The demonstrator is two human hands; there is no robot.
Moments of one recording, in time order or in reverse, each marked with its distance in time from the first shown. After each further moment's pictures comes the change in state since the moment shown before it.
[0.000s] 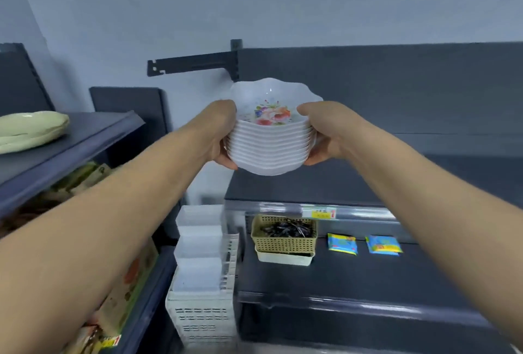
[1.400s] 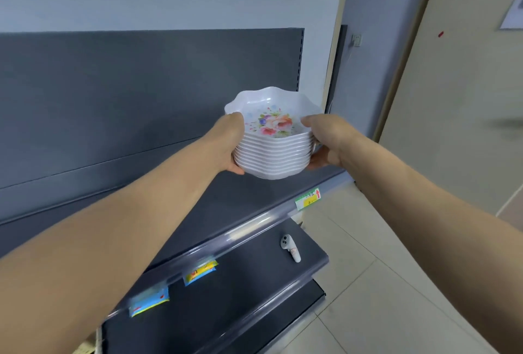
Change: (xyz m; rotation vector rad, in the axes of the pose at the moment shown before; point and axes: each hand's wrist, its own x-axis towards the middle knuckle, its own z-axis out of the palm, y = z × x) left_hand 0.005 0.085 0.615 0.096 -0.759 0.053; right_hand 0.044 0.116 -0.573 0.183 0.745 0.122
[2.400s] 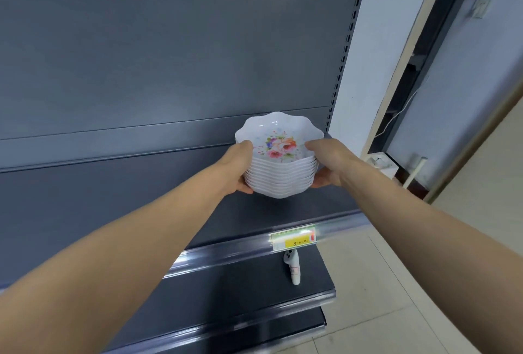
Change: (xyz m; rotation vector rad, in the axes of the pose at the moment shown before) left_hand 0.182 -0.040 0.113 -0.124 0.270 -0.187; right_hand 0.242 0.039 -0.050 -0.189 -0.336 0.122
